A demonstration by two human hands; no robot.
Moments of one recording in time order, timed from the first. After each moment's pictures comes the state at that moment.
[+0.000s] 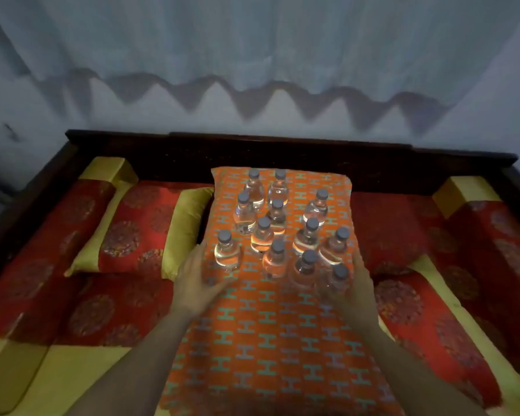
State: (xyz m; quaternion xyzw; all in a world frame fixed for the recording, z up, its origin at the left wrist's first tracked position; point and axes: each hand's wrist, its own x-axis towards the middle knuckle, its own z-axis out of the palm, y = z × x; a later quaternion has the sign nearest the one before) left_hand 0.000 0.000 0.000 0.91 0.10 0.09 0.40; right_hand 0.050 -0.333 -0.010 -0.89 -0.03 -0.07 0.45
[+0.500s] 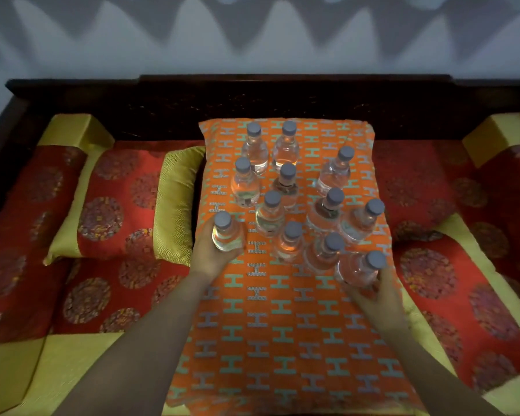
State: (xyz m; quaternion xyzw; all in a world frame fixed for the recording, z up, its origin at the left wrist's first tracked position) left_hand 0.091 0.017 -0.094 0.85 0.16 -0.01 0.51; right_hand 0.053 -0.336 -0.100 -0.85 0.07 0.05 0.52
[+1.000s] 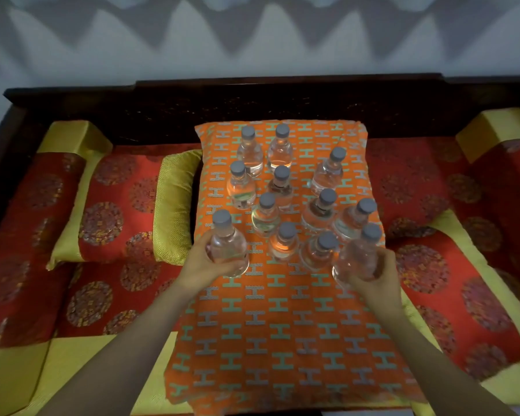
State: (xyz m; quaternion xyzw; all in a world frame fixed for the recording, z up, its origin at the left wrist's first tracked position) left_hand 0.070 0.019 -0.053 0.80 0.13 -0.10 0.58; right_hand 0.068 -0.325 -0.071 -0.80 0.10 0.01 0.59
